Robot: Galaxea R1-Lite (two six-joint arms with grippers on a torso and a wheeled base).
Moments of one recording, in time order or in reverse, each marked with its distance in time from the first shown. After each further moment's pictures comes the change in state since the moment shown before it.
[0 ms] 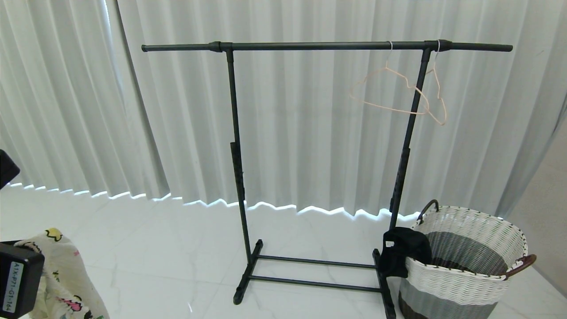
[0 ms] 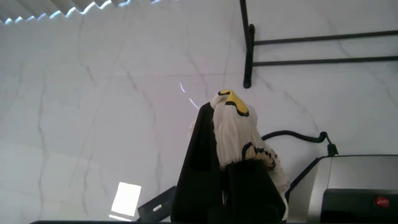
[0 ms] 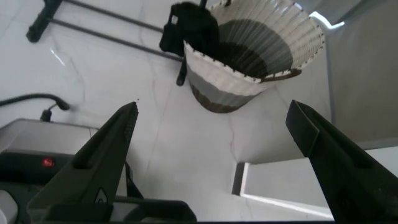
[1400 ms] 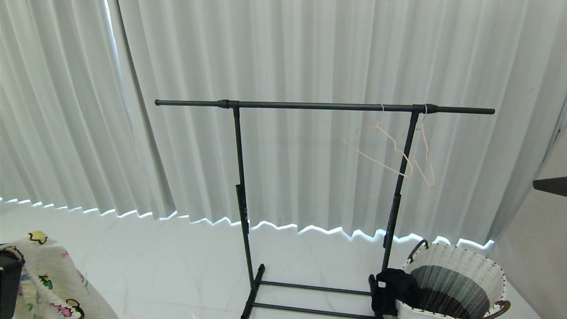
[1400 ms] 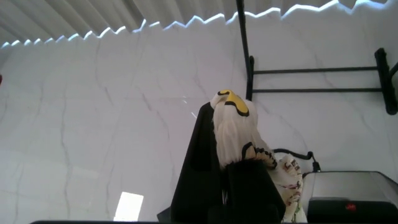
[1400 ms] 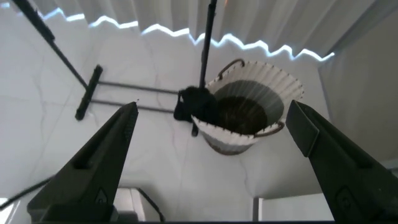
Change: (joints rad) left arm -0.001 -0.058 0.013 -0.005 -0.004 0.023; right arm -0.053 0.121 0.006 -0.270 0.029 0.121
